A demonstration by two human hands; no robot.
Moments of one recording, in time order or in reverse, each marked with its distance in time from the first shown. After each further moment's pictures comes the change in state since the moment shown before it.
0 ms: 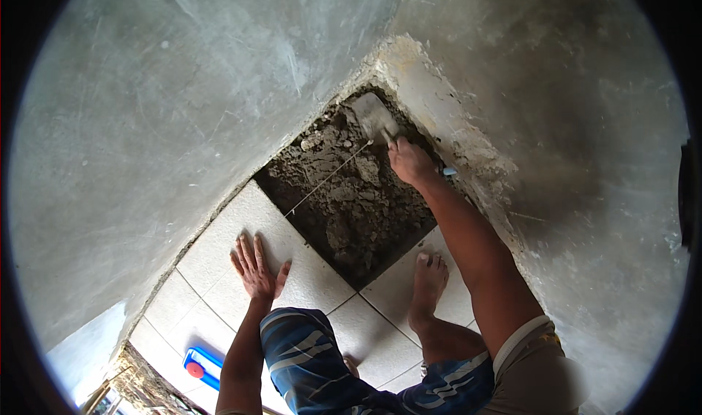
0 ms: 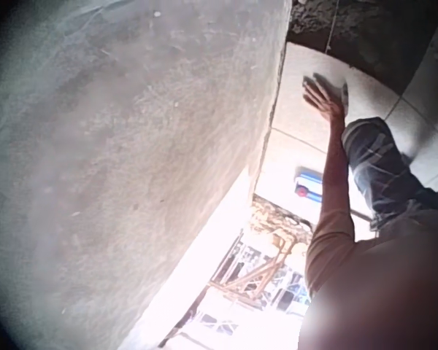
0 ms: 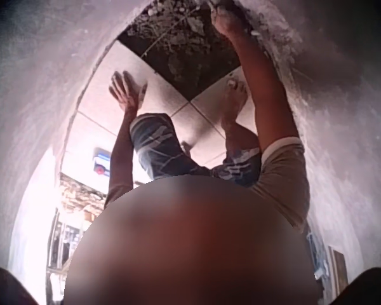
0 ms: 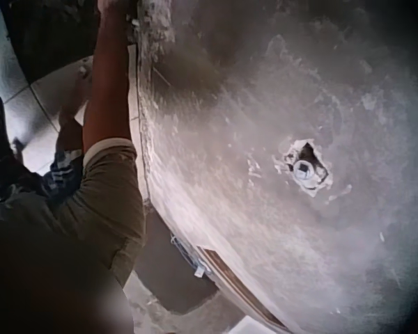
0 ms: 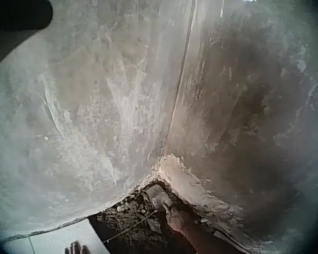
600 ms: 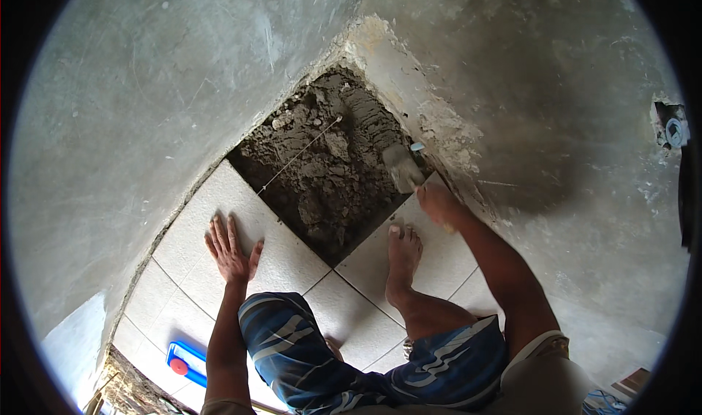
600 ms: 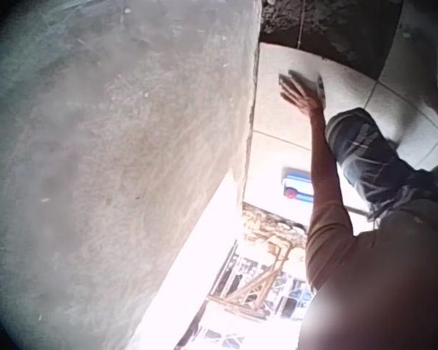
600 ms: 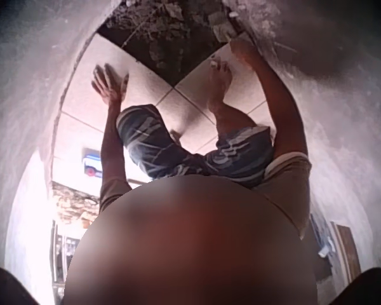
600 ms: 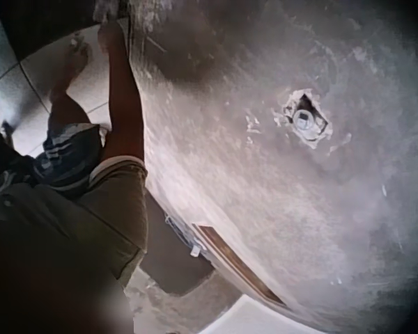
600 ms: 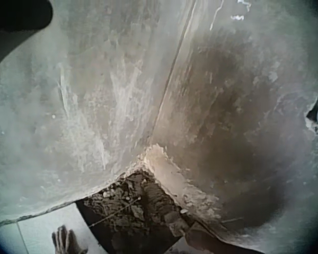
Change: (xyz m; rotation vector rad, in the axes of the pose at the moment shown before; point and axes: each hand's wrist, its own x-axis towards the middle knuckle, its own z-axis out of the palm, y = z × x) left_hand 0.024 0.053 0.026 -0.154 0.121 0.088; right_hand -0.201 0.127 -0.089 0.060 -0.341 0.370
